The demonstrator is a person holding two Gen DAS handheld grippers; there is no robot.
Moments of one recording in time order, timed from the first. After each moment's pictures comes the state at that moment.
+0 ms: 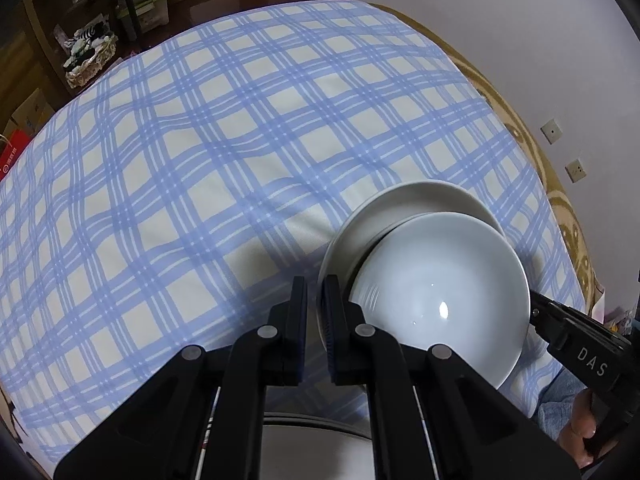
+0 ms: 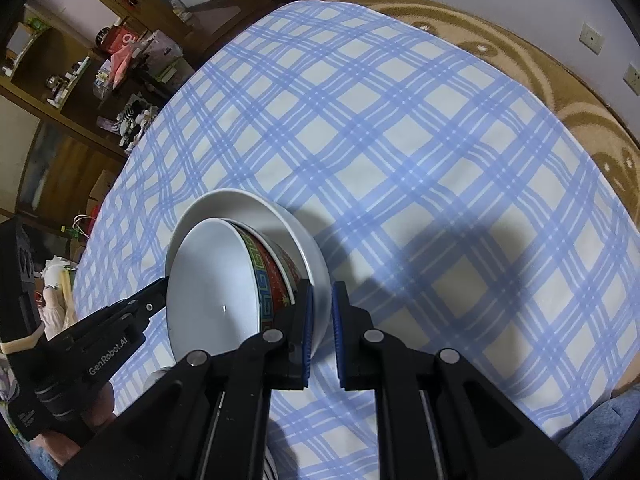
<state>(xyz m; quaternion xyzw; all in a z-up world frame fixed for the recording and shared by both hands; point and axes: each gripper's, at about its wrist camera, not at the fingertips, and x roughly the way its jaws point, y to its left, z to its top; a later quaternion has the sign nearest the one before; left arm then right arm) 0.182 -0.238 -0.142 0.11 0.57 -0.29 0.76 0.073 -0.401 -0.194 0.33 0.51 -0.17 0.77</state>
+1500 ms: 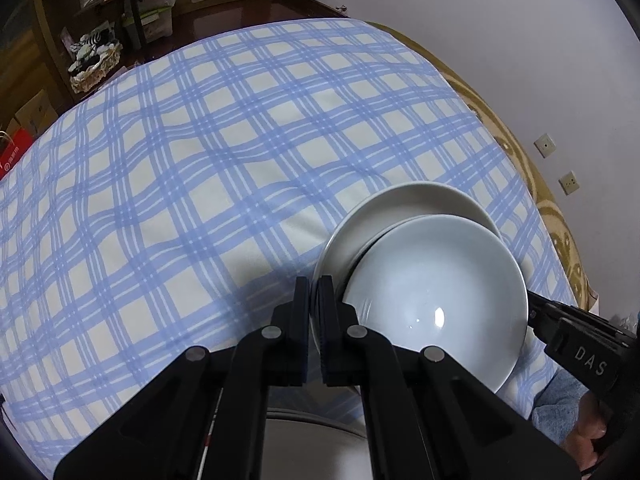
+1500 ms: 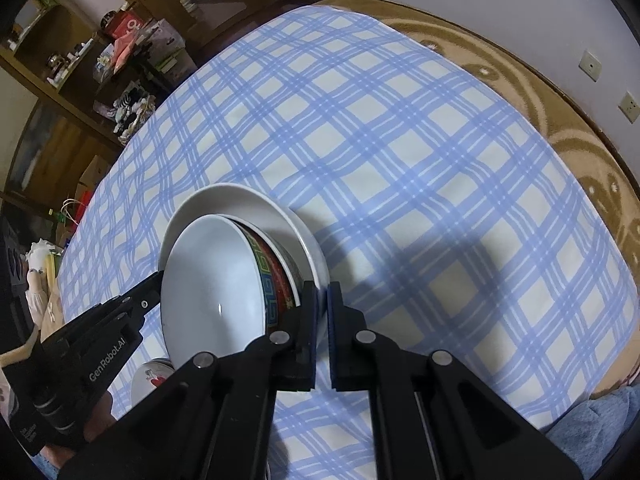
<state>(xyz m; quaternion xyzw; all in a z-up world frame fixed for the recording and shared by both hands) 0.171 -0.231 -0.133 0.09 0.55 -0.29 0.78 0.076 -0.397 -0.181 0.30 0.52 -0.17 0.78</state>
